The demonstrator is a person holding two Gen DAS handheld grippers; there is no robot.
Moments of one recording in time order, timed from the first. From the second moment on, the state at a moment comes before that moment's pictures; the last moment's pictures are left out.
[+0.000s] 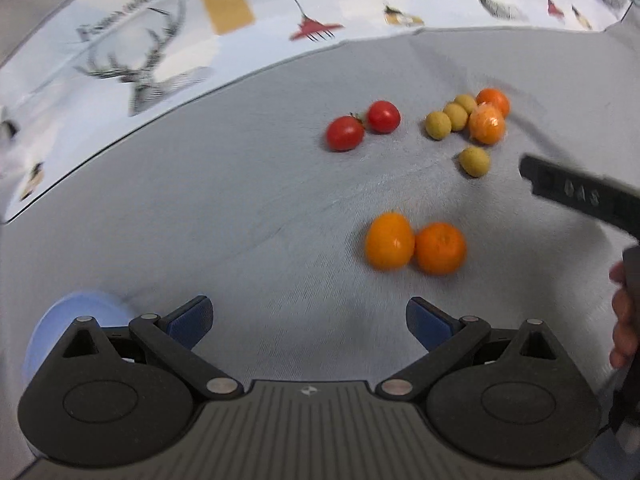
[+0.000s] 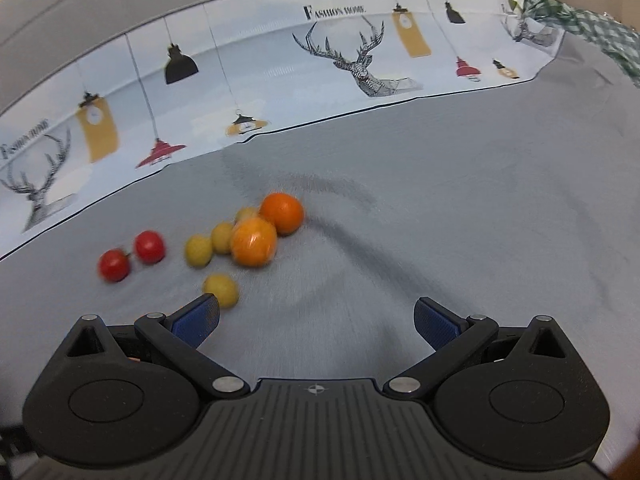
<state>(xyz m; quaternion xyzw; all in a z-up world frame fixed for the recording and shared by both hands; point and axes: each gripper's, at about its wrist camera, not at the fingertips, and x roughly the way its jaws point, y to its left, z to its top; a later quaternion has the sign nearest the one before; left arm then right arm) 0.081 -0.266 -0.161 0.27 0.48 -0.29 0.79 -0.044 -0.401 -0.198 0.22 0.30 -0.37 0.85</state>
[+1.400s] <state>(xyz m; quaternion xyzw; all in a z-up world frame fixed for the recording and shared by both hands) 0.008 -0.146 -0.071 0.19 0.49 -0.28 0.80 -0.134 -0.302 -0.121 0.17 0.20 -0.27 0.93</state>
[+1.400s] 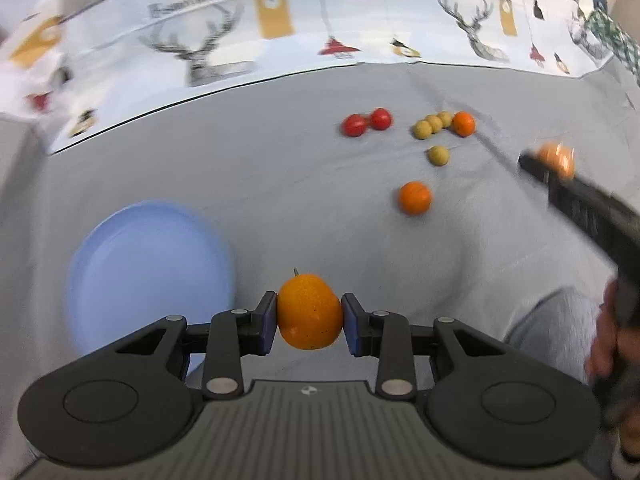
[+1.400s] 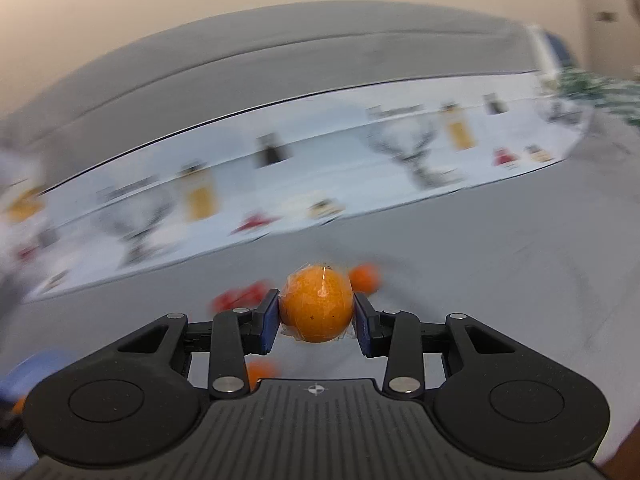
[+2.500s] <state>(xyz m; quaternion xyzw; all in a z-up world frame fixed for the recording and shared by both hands) -0.094 0.088 -0.006 0.05 0.40 -0.21 0.89 -0.183 -0.052 -0.032 0.06 0.27 -0.04 0.96</state>
